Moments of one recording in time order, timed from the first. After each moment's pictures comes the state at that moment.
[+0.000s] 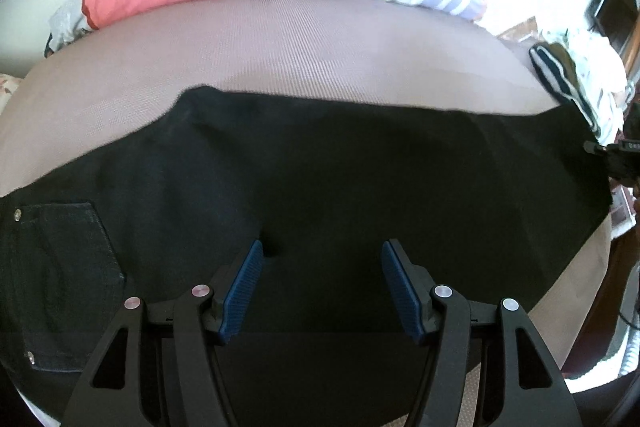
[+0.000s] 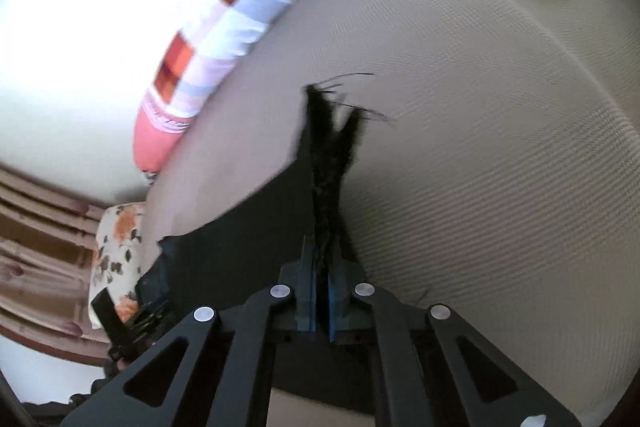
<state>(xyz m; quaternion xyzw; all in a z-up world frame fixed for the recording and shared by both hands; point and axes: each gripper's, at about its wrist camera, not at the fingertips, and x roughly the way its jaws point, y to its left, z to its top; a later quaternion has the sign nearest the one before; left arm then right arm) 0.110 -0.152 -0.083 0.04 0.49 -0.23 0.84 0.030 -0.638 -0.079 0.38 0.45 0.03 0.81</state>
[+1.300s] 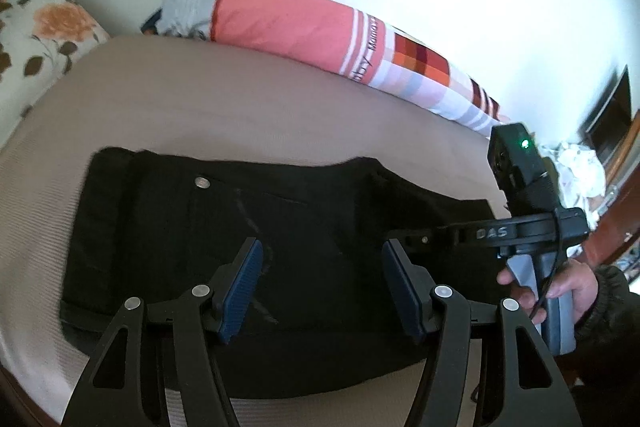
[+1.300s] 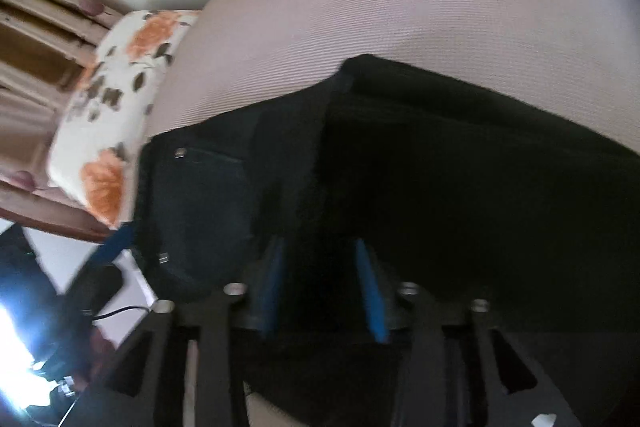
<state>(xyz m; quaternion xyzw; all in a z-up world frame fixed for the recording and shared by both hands) 0.079 0.045 -0.046 -0.11 0.41 -0.21 0.88 0.166 -0.193 -0.100 0.18 0.58 0.21 0.76</state>
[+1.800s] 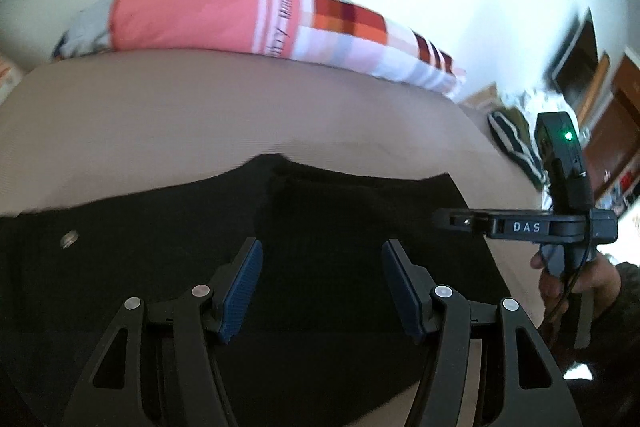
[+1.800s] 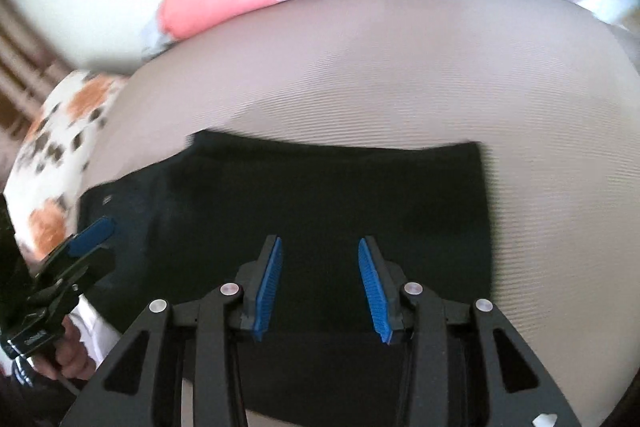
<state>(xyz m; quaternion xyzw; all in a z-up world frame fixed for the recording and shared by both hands) 0.119 -0.061 -0.047 -0.04 0.42 -0.30 0.85 0.117 -0.317 -0.073 0.16 0.52 0.03 0.84</state>
